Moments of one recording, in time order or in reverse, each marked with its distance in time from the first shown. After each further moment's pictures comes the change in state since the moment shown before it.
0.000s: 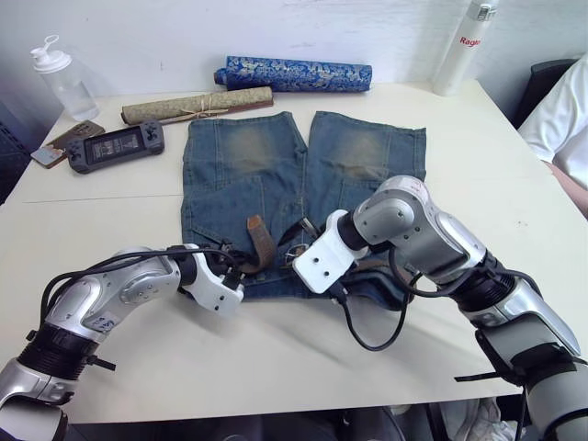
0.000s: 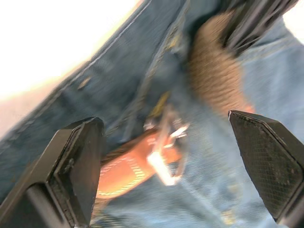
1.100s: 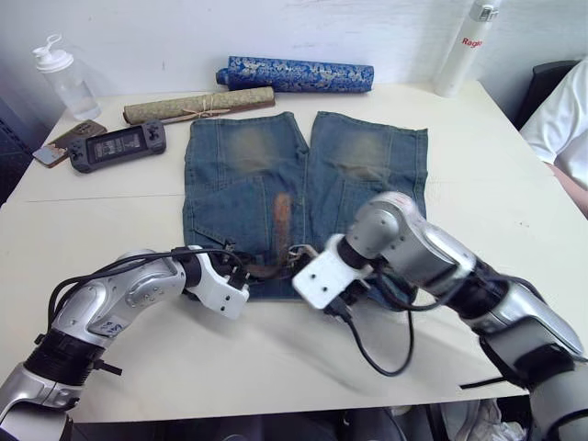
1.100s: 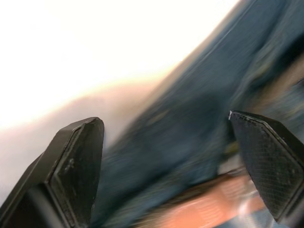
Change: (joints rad) left arm 0.027 -0.031 0.012 -0.060 0.001 0.081 -0.043; right arm 0.049 -0.065 0.085 -0.096 0.052 0.305 0.174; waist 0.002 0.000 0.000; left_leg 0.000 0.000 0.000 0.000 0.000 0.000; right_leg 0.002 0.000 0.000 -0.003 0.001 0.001
